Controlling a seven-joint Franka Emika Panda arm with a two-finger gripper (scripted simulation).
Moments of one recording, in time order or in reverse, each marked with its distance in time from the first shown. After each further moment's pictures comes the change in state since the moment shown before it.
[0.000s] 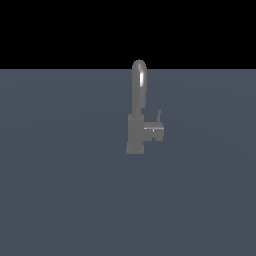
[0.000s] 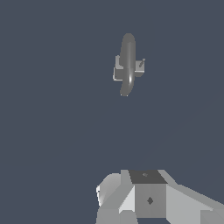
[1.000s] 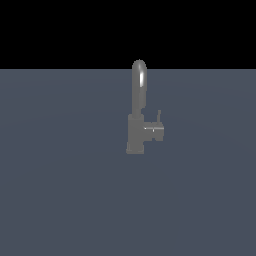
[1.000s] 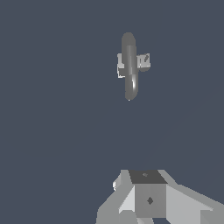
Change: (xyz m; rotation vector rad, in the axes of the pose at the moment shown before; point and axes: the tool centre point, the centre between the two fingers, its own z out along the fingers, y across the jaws) arm 0.043 0.005 0.008 0.098 -0.102 0.103
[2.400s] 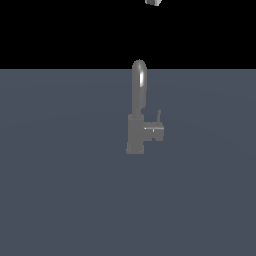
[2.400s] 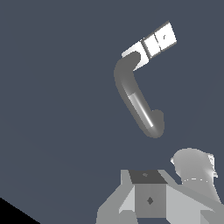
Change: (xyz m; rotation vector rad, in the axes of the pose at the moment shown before) arm 0.159 0.036 0.060 0.395 -0.405 0.407
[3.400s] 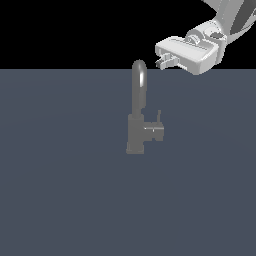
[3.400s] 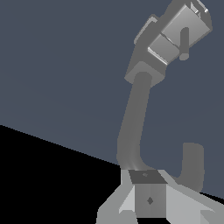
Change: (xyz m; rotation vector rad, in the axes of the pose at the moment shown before) arm 0.139 0.030 0.046 0.352 -0.358 0.350
